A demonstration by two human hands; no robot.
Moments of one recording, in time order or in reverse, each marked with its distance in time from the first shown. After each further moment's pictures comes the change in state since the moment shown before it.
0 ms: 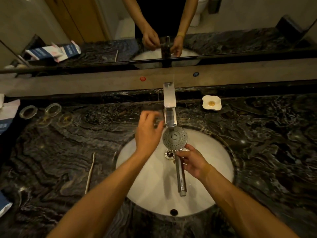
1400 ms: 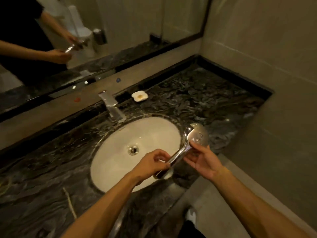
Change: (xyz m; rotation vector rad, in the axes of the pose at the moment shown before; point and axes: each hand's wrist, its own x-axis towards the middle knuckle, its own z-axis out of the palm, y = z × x) left_hand -0.156 0.028 -0.057 -0.391 -1.329 -0.037; right_hand -0.239 0.133 -0.015 0.660 0.348 -0.498
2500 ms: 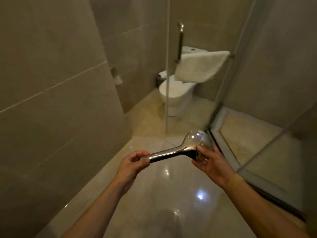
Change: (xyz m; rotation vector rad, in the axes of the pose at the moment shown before) left_hand -0.158 0.049 0.805 0.191 -1.361 0.009; right_hand -0.642 0.152 -0.526 0.885 1.218 -0.979
